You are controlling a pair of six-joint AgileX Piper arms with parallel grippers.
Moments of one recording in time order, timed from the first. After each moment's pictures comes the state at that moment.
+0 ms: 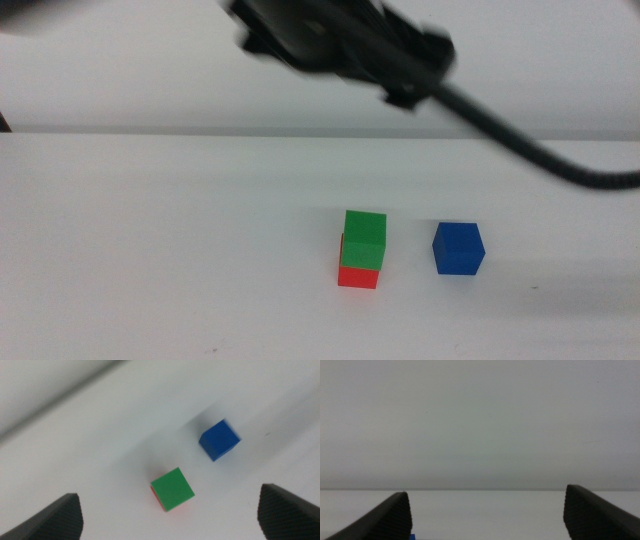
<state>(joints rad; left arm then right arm) -0.79 1.62 -1.85 0.13 1.21 -0.21 0.00 0.00 -0.01 0.10 0.04 -0.14</state>
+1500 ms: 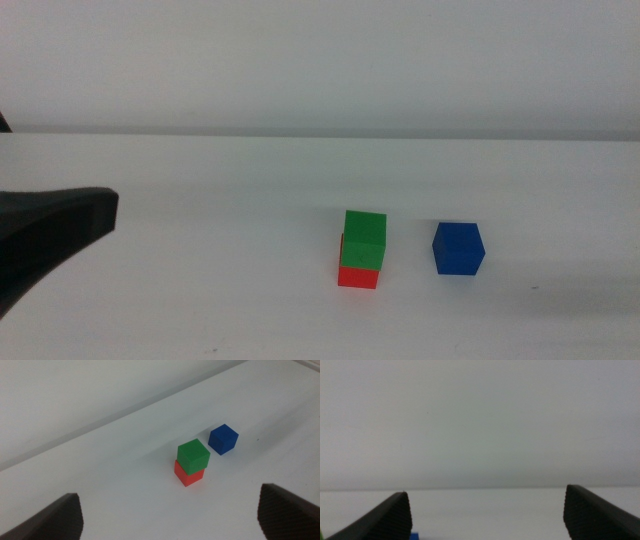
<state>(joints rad) -0.67 0.64 -1.03 0.07 0.97 -0.12 0.00 0.00 -0.01 0.11 0.05 -0.13</state>
